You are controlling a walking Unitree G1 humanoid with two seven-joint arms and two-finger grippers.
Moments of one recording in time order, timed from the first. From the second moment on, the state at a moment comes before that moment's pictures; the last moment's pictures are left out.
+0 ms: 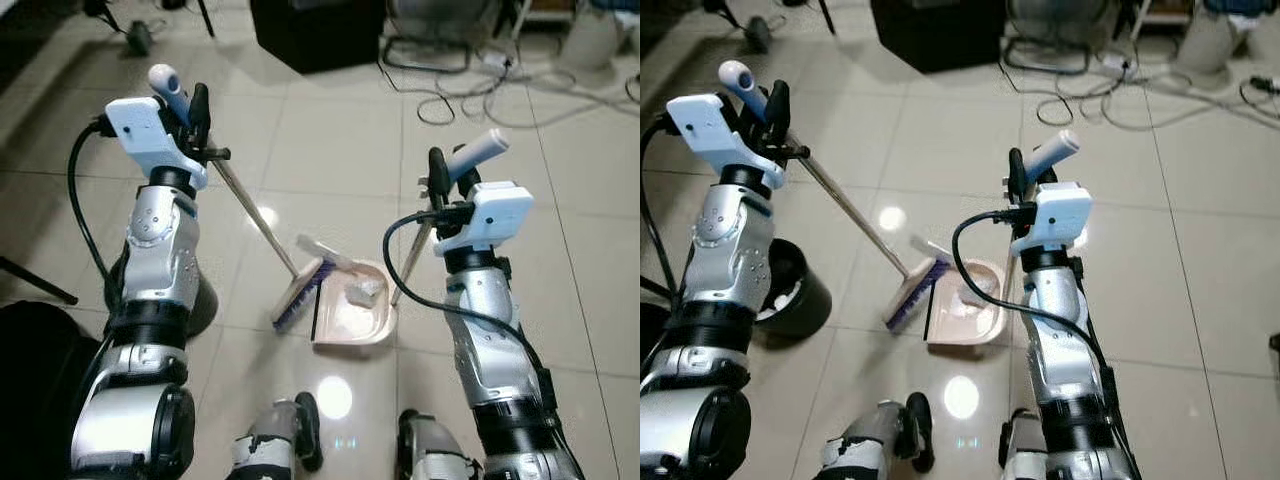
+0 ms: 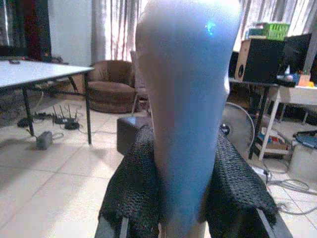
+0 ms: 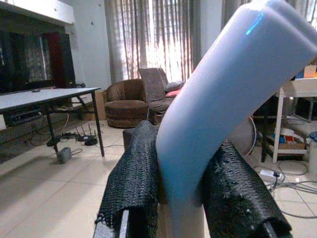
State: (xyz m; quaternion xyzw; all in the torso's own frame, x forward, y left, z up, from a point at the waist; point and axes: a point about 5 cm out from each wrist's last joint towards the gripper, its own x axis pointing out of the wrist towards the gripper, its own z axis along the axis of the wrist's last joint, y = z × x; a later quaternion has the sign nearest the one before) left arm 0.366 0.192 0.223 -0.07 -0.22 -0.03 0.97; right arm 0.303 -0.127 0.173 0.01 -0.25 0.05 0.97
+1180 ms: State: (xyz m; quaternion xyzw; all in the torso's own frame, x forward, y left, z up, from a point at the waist) left arm 0.279 0.235 0.134 0.08 -0.02 0.01 1.00; right arm 0.266 -0.165 0.240 0.09 -0.23 0.02 0.97
